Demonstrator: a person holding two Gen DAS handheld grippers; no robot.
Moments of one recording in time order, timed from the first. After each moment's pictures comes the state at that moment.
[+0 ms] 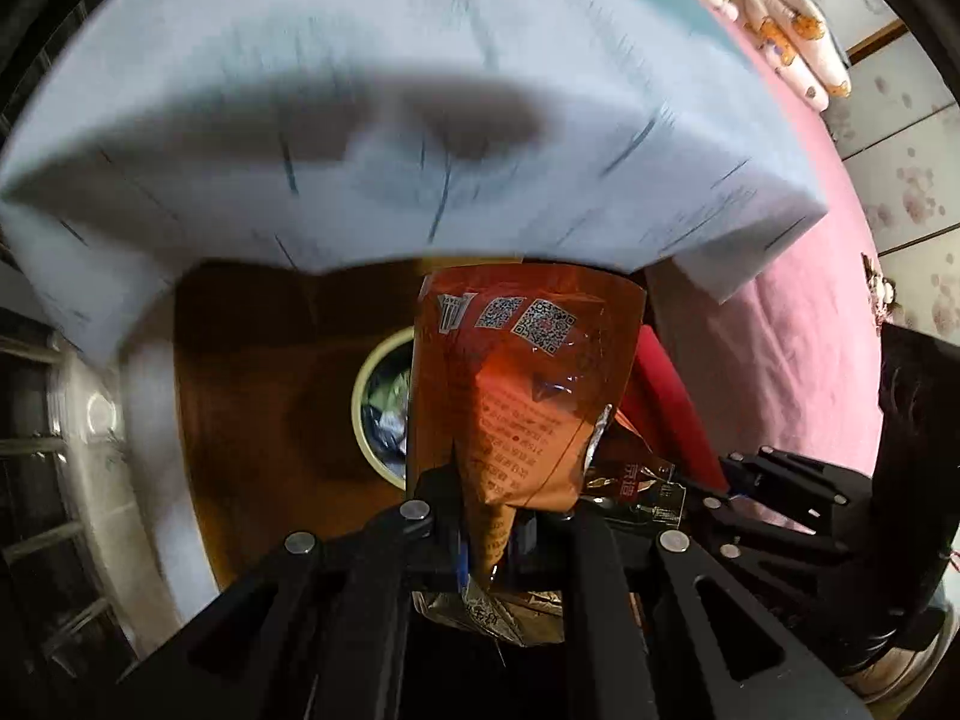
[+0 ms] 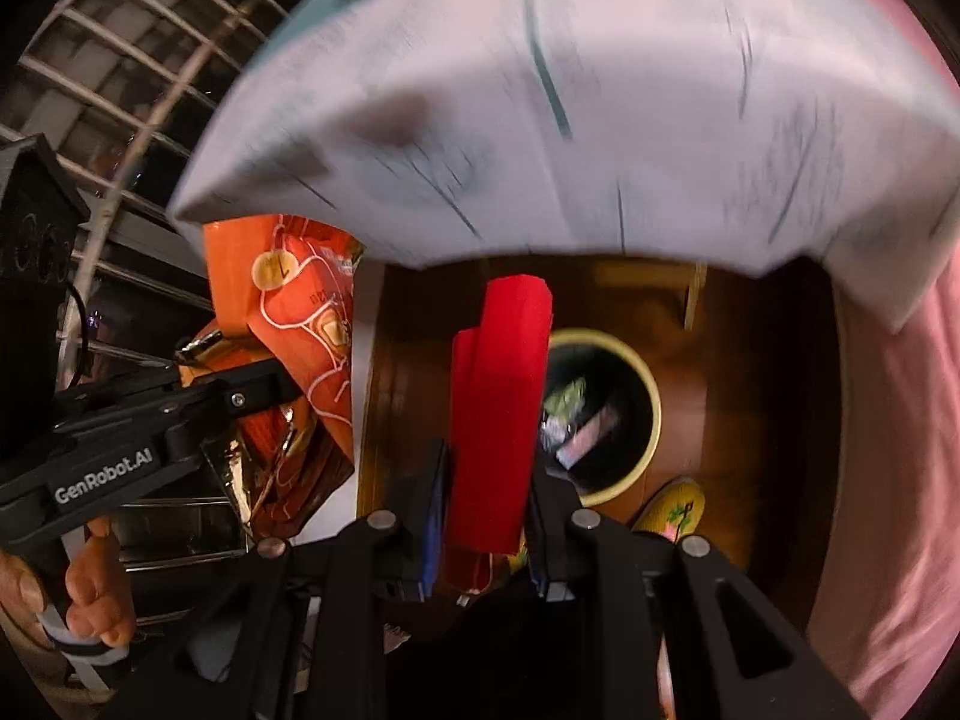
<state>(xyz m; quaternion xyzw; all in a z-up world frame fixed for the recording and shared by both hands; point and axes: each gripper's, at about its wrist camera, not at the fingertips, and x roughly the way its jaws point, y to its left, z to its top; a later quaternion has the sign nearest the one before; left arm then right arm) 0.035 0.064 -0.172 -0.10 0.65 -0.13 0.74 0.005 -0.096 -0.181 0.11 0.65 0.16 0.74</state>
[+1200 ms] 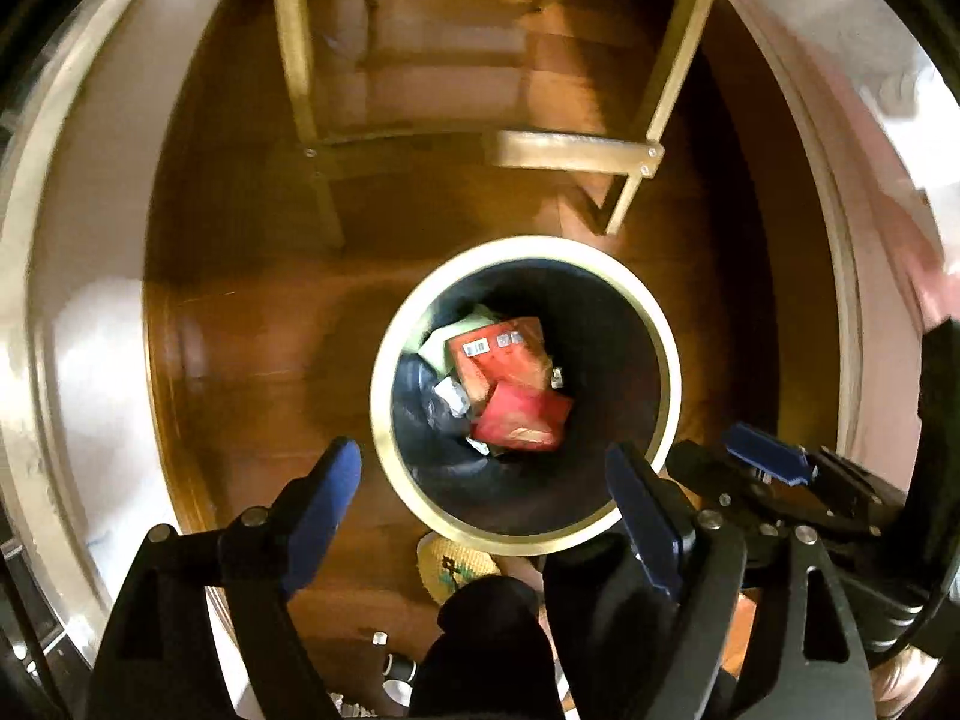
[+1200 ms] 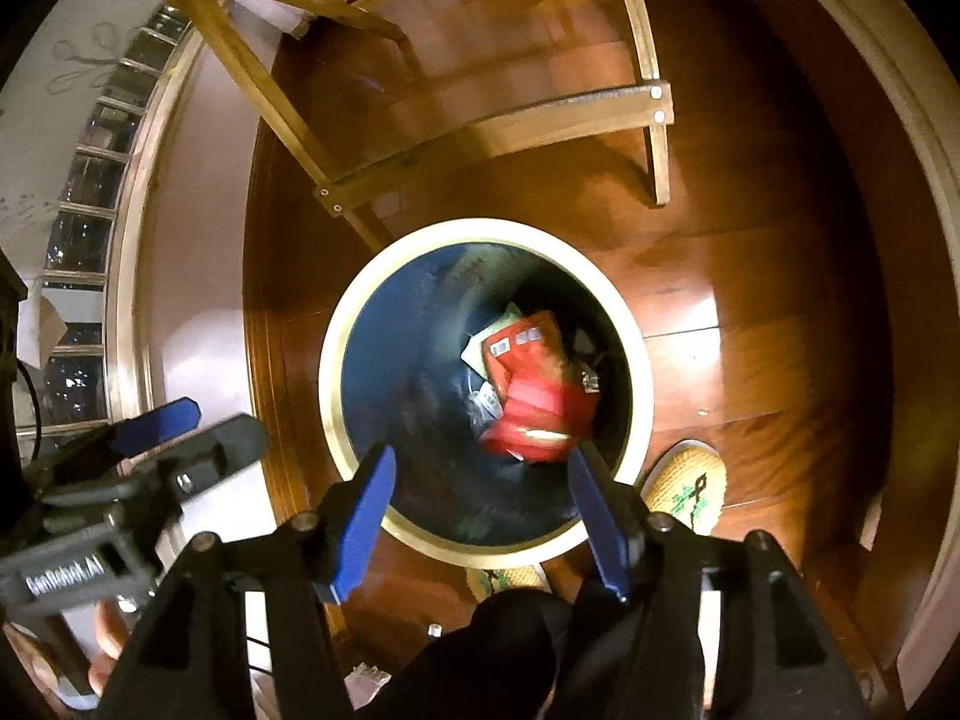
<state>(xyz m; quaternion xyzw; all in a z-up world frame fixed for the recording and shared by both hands) 0.067 0.051 -0.421 -0.06 0.71 -0.05 0.70 0.031 -0.125 -0.425 0.16 0.70 0.09 0.69</state>
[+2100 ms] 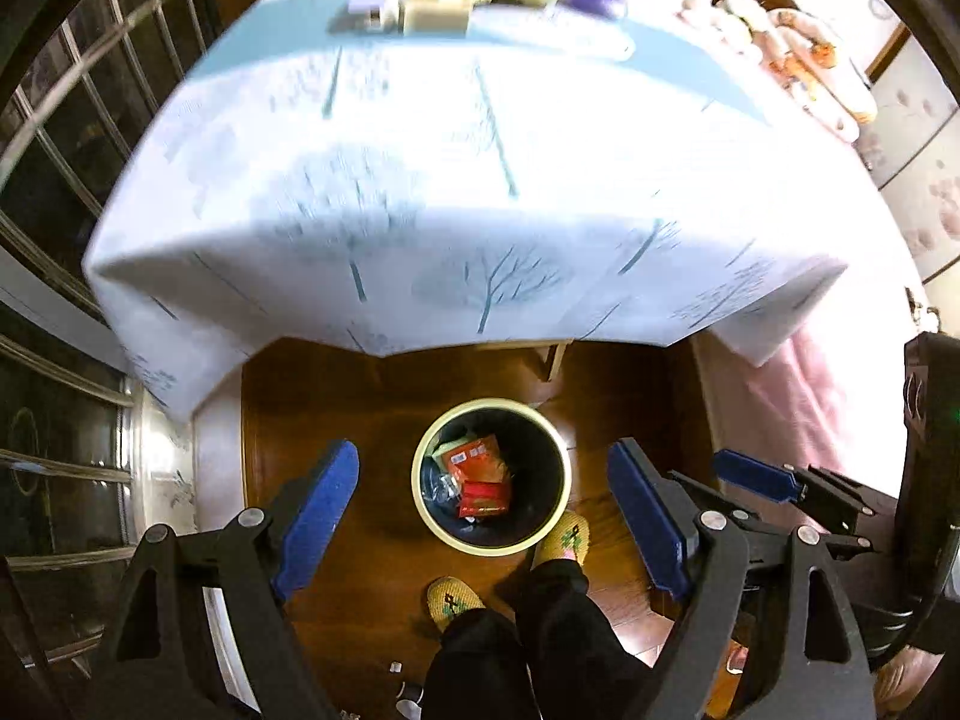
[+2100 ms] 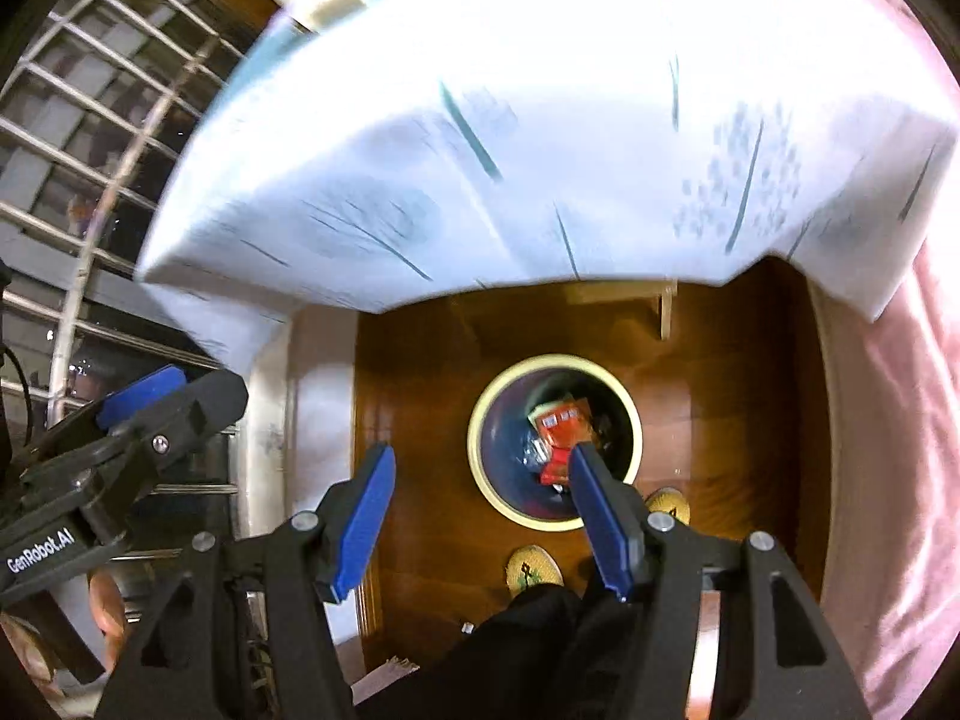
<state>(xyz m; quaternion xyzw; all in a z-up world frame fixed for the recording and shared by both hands) 0.042 0.064 -0.097 -0.06 0.58 -0.06 0.81 0.019 -0.113 -0.134 0.12 0.61 0.13 0.77</state>
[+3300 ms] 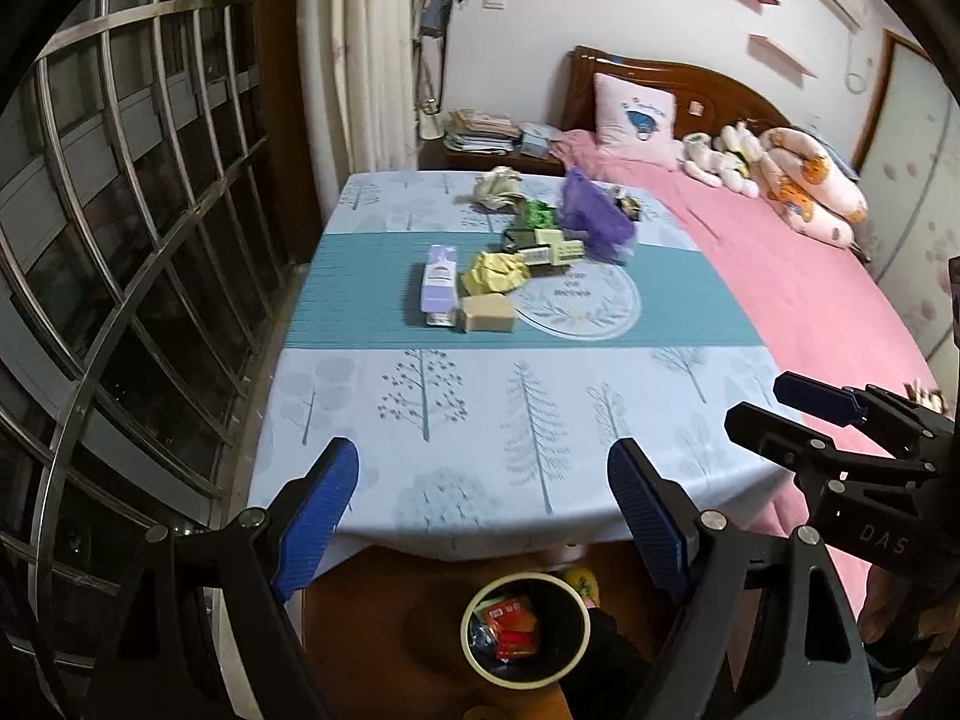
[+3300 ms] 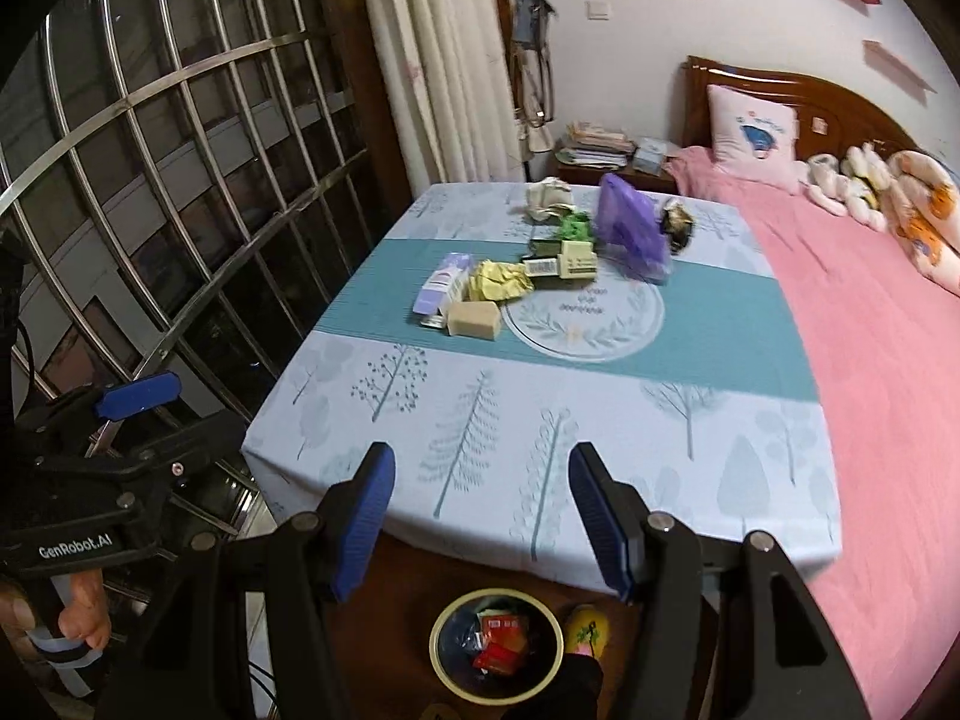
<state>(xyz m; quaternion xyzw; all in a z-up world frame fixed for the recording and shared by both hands) 0.095 0.108 0.068 -0.05 0.43 -0.01 0.90 0.116 -0.083 0.053 0.00 0.43 0.19 0.88</state>
